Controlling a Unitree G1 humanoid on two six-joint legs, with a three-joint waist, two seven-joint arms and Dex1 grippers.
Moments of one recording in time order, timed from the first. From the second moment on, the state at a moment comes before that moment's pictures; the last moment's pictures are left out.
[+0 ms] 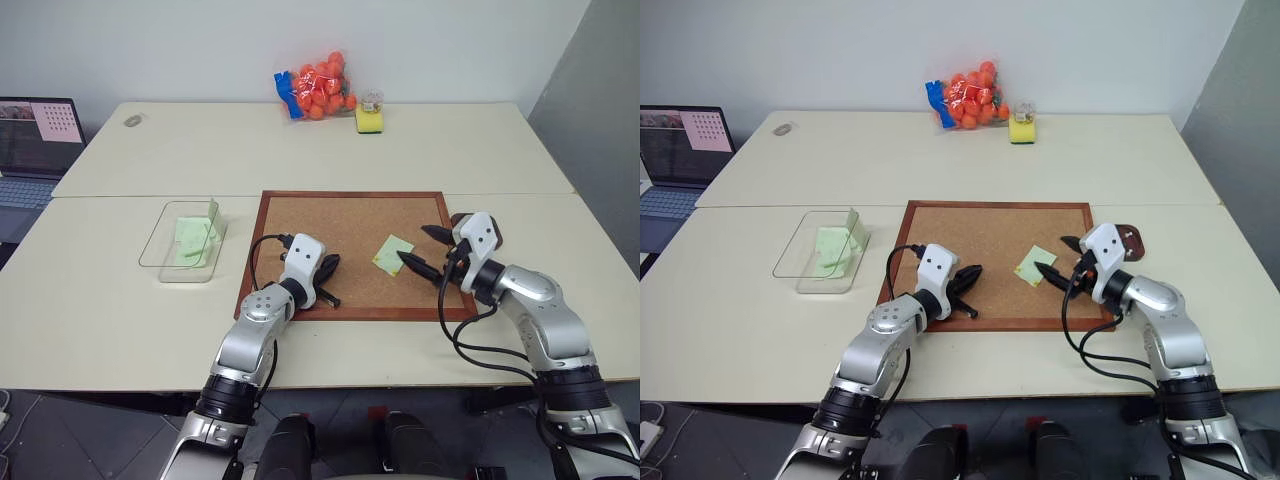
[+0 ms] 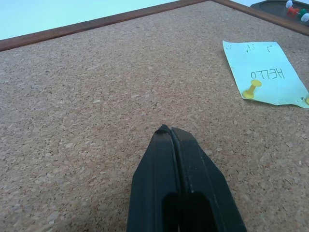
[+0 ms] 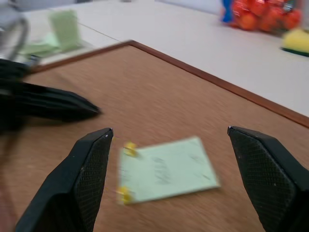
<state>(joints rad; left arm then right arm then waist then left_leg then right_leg) -0.35 0.16 -0.16 0.06 -0.09 0.38 -0.43 -0.33 -0.45 0.03 -0.05 0.30 0.29 0.76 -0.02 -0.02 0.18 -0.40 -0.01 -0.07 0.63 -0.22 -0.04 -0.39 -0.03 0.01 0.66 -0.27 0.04</state>
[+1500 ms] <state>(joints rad) -0.34 0.14 -0.15 0.05 -0.09 0.40 -0.42 -0.31 -0.41 0.10 0.12 0.22 0.22 0.79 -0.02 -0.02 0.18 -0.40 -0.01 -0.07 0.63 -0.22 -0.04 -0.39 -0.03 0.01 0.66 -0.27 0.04</state>
